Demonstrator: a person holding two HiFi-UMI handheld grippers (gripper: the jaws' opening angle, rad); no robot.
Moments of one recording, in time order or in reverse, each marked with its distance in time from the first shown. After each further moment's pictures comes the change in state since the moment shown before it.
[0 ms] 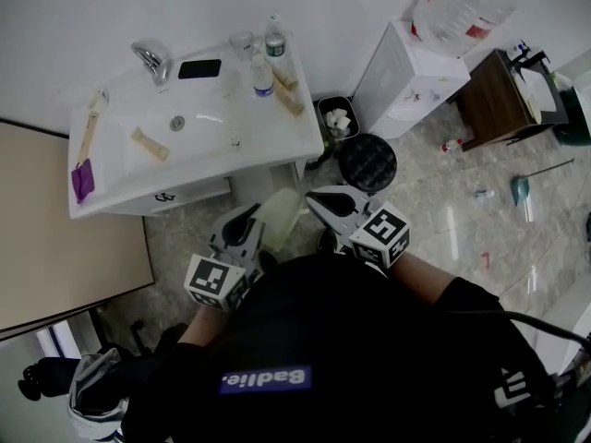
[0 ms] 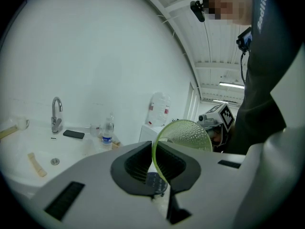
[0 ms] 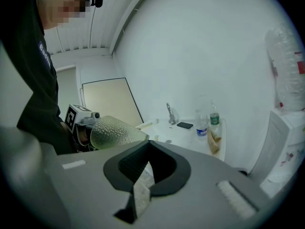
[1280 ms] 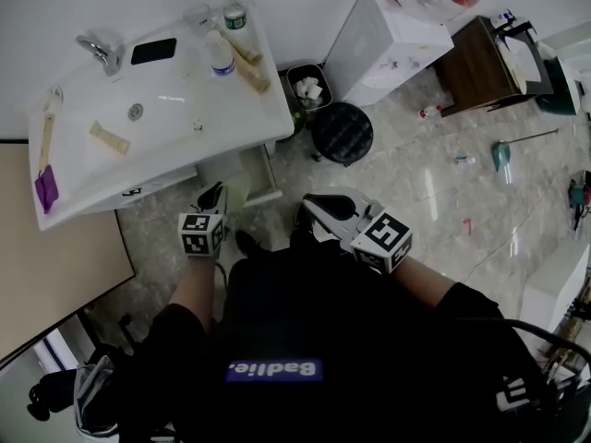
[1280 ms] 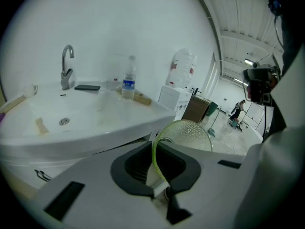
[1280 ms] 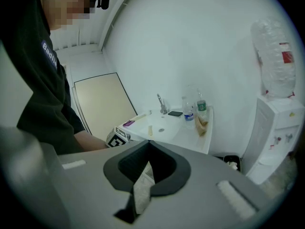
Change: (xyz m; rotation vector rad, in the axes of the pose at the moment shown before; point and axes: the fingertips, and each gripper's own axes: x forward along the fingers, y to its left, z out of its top) left arm 0.078 0.113 -0.196 -0.085 0.413 0.168; right arm -0.036 -0.029 -0.048 0.084 0.085 -0.067
